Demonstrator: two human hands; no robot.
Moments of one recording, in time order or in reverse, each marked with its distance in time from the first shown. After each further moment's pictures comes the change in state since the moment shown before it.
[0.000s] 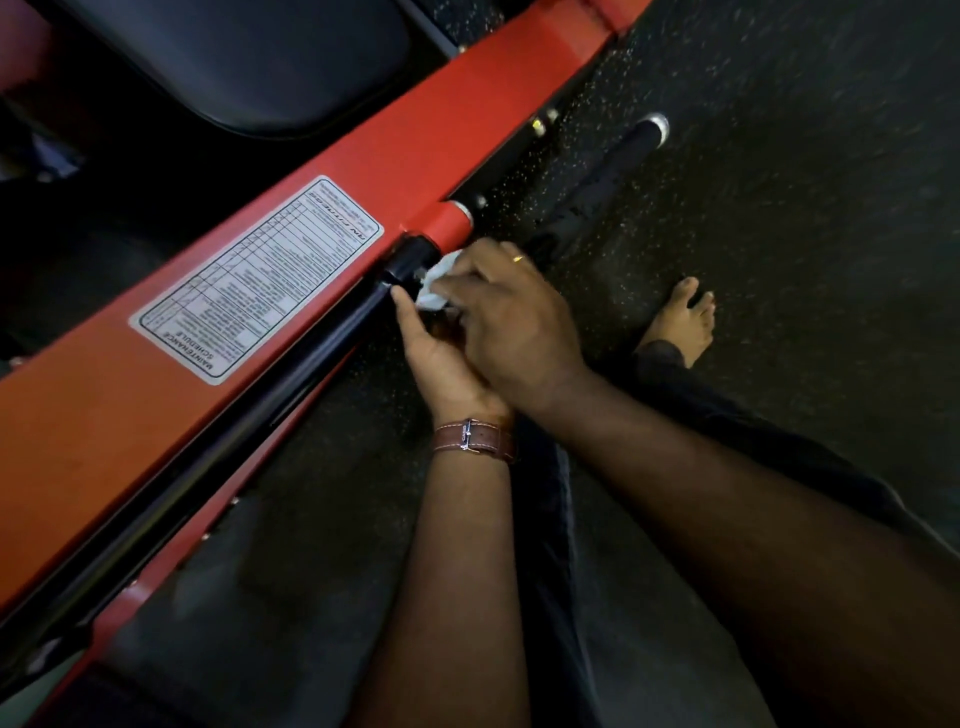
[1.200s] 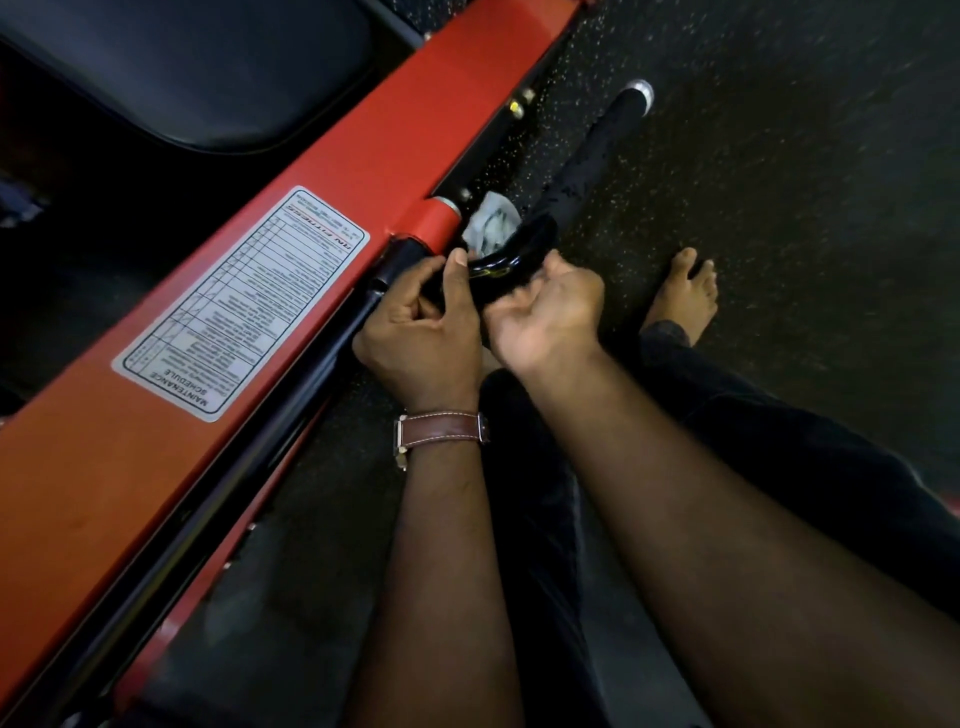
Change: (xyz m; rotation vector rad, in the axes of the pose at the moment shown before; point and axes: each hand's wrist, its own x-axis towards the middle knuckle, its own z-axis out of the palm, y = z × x) left_hand 0.018 0.034 -0.016 1.308 0.077 1.036; right_hand 0.029 -0.001 0.010 1.973 0.674 1.381
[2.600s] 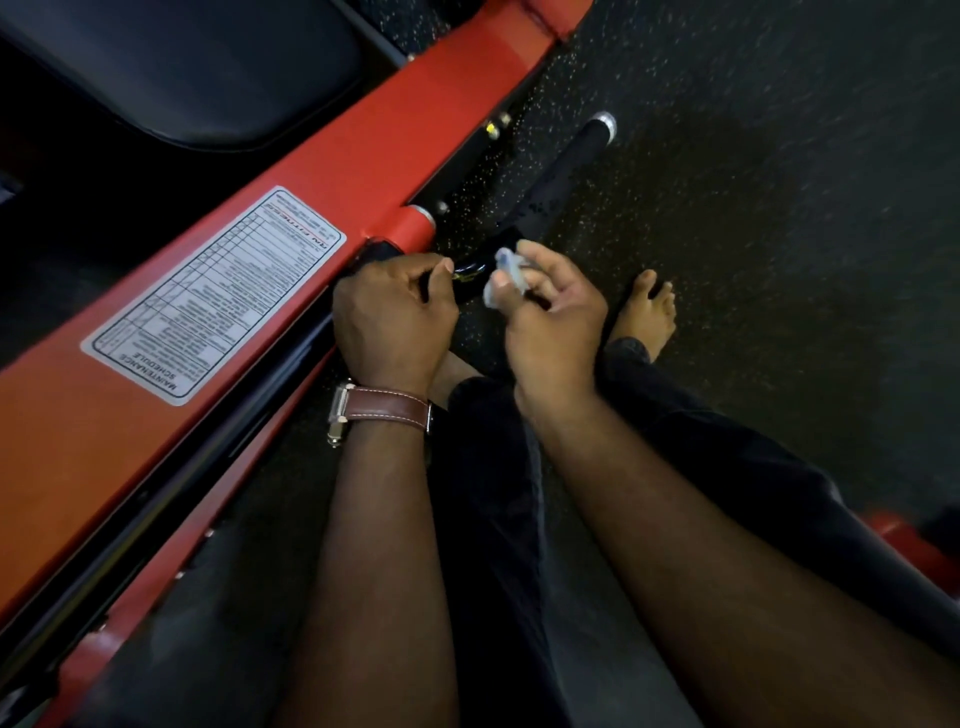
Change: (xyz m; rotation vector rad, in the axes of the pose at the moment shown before) left_hand 0.020 0.024 -0.013 0.297 -0.391 0.139; right_hand -0.021 -0.014 -0.037 -0.798 -0.075 -0.760
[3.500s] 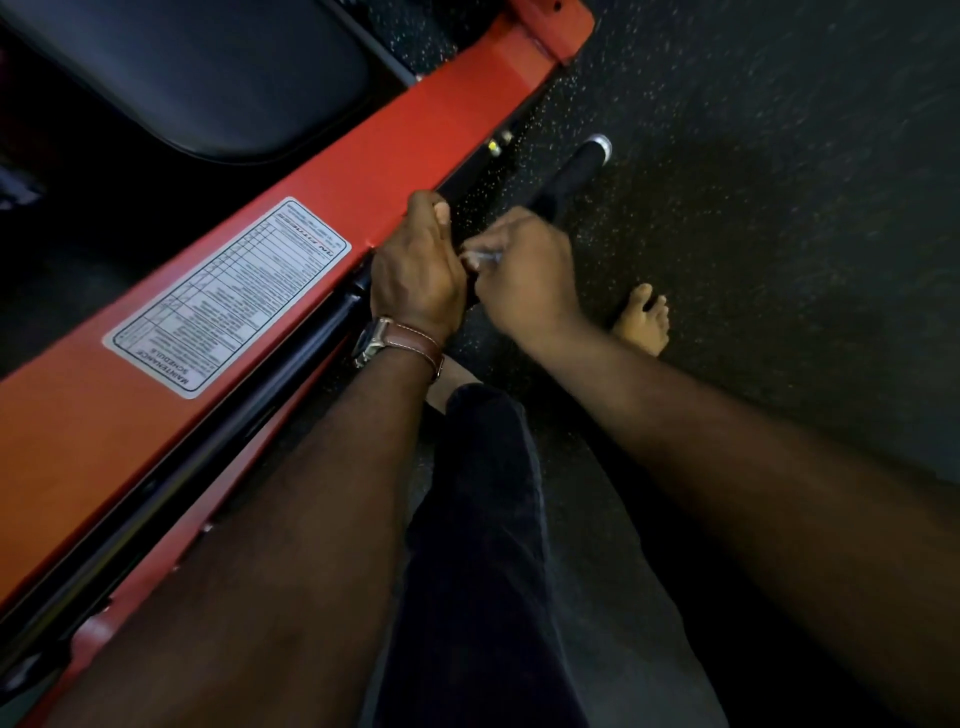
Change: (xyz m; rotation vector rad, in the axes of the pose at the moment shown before) left_hand 0.033 0.009 0.030 0.030 -0.002 0.179; right_hand 0.046 -0.030 0.013 -0.897 -0.306 -0.415
